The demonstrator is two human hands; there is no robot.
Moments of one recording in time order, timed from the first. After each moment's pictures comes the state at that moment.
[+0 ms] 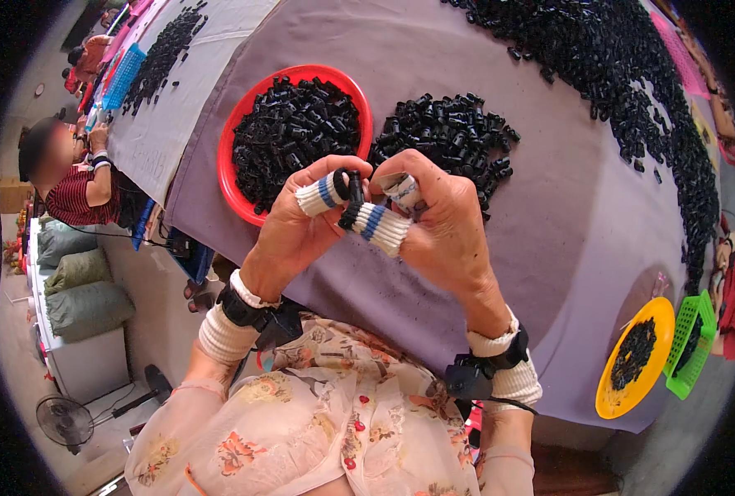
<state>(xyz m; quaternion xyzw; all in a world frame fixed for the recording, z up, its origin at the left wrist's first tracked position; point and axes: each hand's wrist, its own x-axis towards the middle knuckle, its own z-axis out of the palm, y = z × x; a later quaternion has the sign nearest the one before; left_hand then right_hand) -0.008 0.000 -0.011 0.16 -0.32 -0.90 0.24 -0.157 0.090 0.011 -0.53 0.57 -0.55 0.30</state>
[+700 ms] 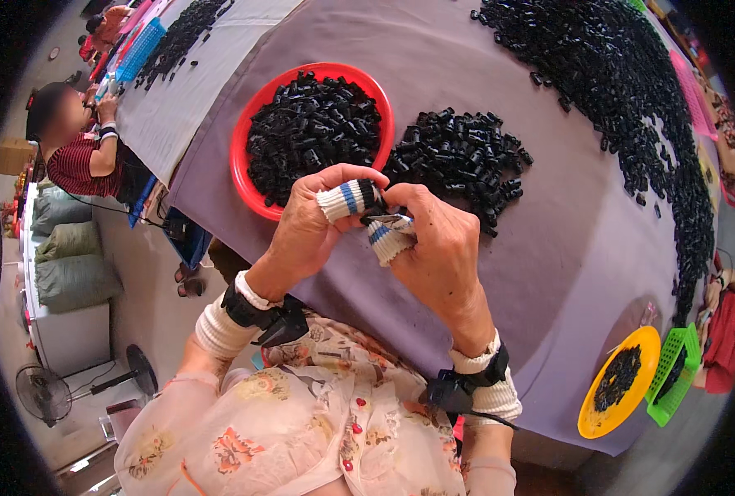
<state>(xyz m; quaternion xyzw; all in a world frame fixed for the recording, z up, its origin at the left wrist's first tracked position) 0.000 0.008 -0.008 0.27 -0.46 -0.80 0.29 -0.136 0.090 0.001 -0.62 0.62 -0.48 0.07</state>
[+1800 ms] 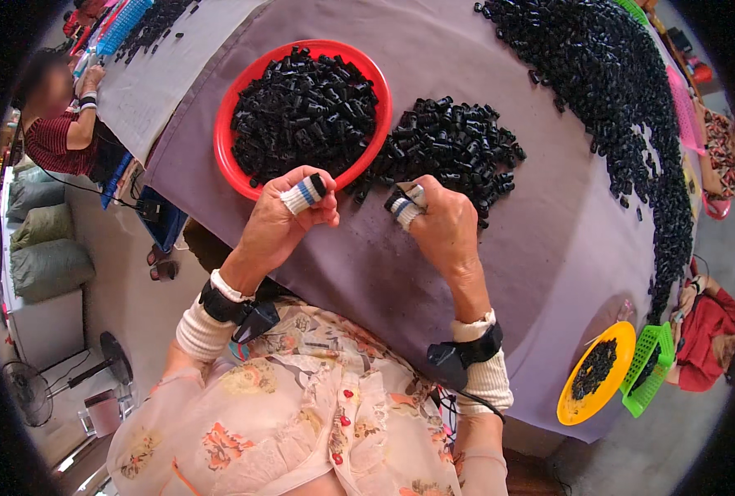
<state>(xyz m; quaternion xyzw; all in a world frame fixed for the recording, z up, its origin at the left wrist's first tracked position) 0.046 0.003 -0.048 0.27 -0.36 -0.84 0.30 -0.155 0.082 -0.057 -0.57 0.73 -0.33 0.18</state>
